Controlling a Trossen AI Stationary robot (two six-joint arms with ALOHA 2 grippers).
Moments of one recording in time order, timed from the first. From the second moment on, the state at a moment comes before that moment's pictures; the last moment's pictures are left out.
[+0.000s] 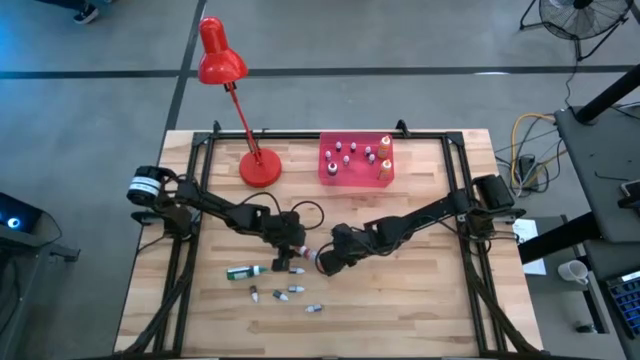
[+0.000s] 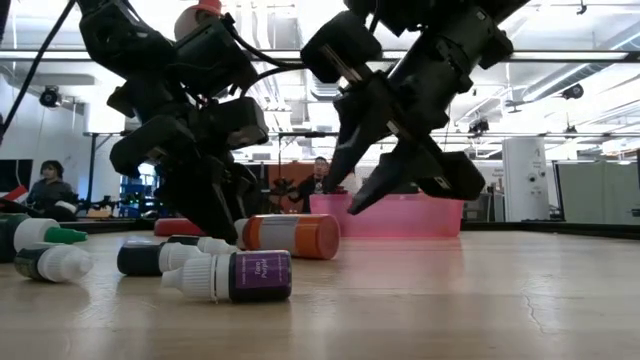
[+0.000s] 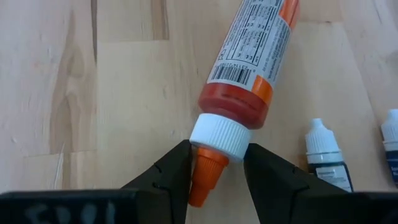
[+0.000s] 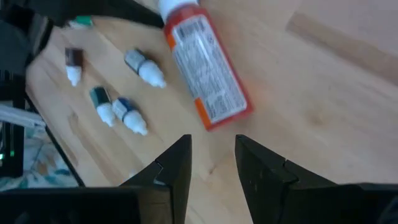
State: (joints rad) left arm -0.09 1.65 0.71 0.06 0.14 -0.05; right arm 0.22 1.87 1.11 -0.12 -0.05 1.36
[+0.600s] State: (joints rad) left arm -0.09 1.65 0.76 0.10 0.14 -0.06; right arm 0.23 1.87 1.05 -0.11 0.02 1.16
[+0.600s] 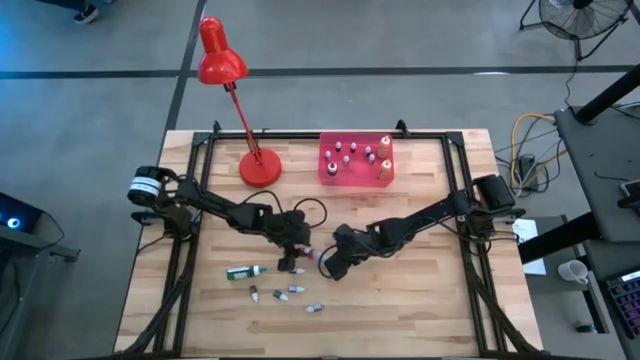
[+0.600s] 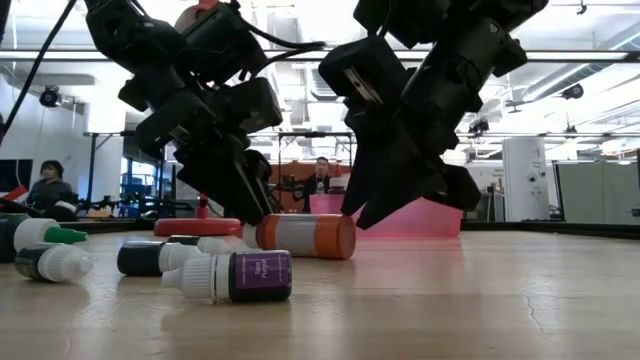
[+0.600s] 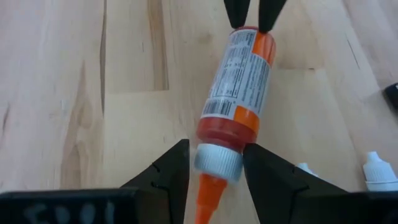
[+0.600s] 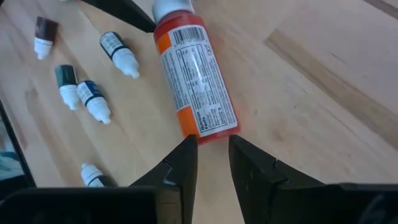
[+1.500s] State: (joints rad) left arm -0.09 1.72 0.82 0.06 0.19 -0.02; right arm 0.23 1.86 1.01 -0.11 0.03 1.14
